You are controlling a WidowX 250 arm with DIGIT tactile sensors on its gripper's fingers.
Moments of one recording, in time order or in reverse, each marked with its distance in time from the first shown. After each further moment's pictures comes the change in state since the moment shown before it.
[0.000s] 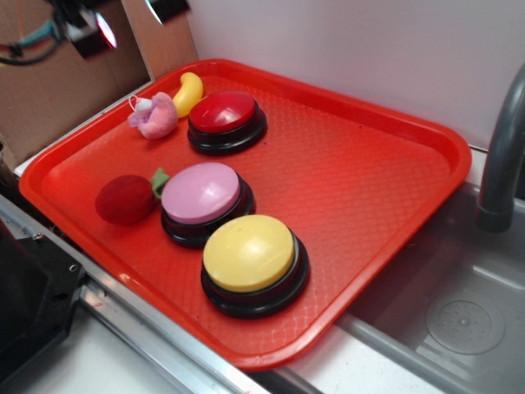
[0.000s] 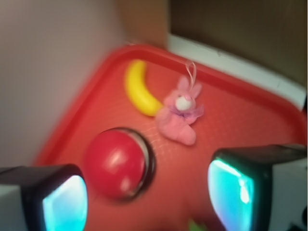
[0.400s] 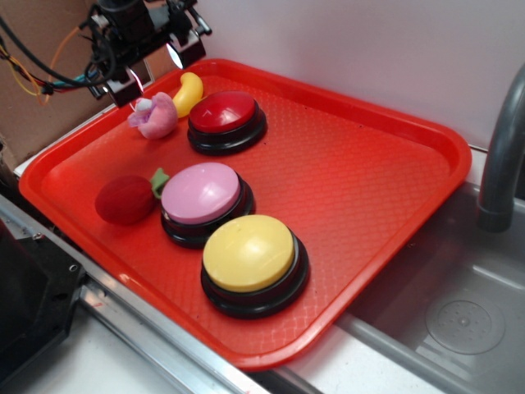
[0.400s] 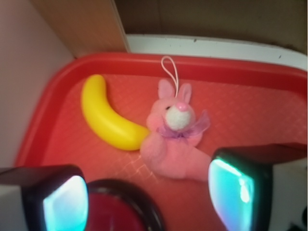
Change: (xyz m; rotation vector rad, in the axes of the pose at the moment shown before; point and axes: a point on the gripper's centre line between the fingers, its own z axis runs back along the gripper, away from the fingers) arm 0.015 0.007 -0.056 0.083 -0.109 0.217
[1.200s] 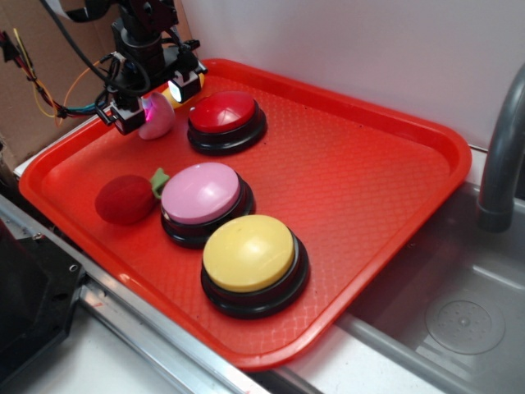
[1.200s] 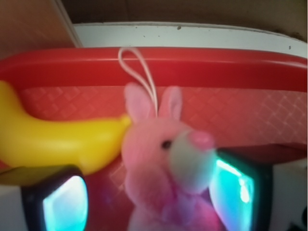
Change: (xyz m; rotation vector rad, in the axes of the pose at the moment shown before) arm 0.022 0.012 -0.058 0.172 -0.008 0.116
